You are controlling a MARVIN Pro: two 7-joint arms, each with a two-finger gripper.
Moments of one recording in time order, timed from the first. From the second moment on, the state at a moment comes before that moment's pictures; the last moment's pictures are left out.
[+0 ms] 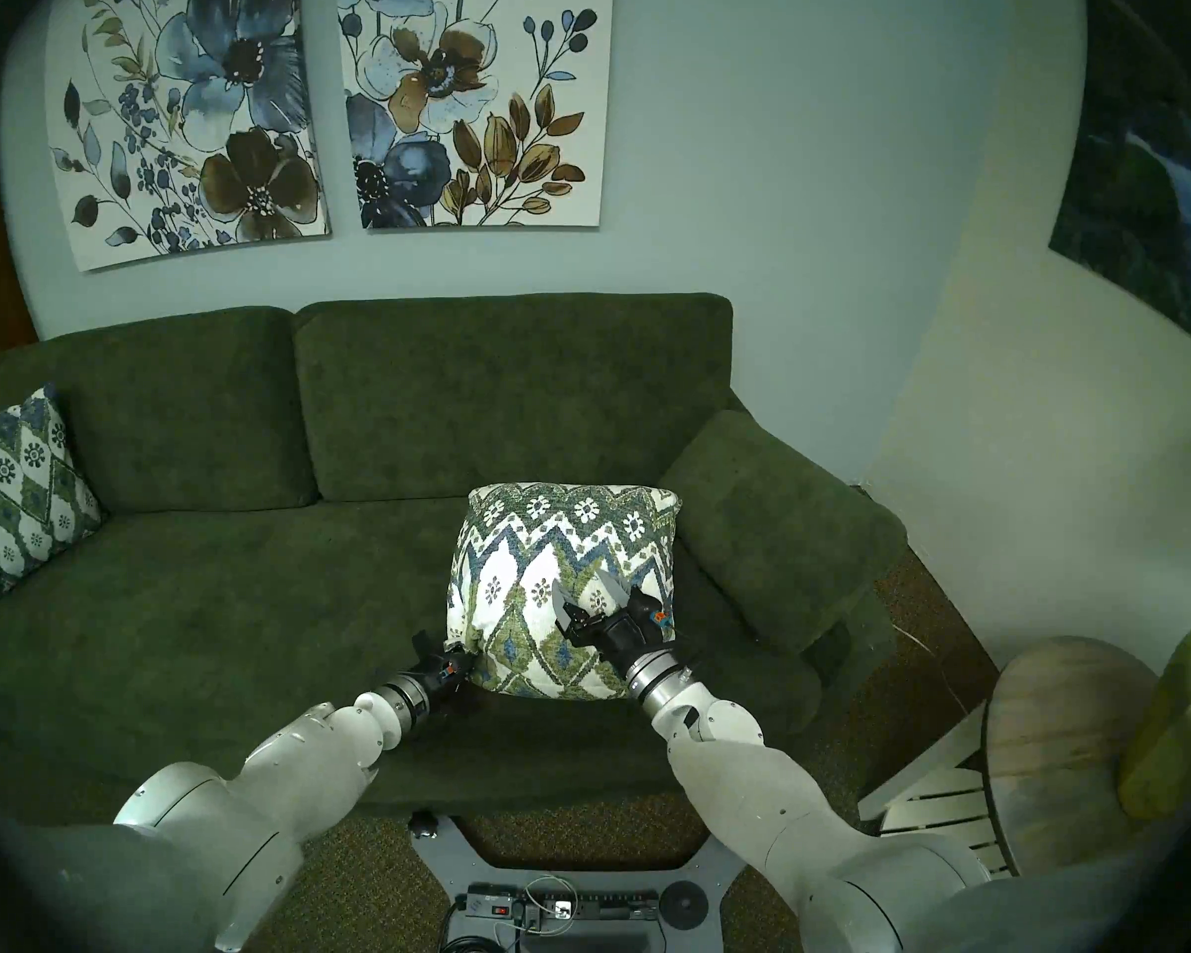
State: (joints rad) left arm 1.23 -1.26 -1.07 -0.37 0.31 -0.66 -0.08; right arm -1.34 -1.62 1.30 -0.59 0.48 -0.57 0.62
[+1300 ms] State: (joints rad) left arm 1.30 -1.14 -1.05 -0.51 0.36 -0.86 -0.06; right arm -1.27 -1.65 1.25 -0.43 0.47 -0.67 0.52
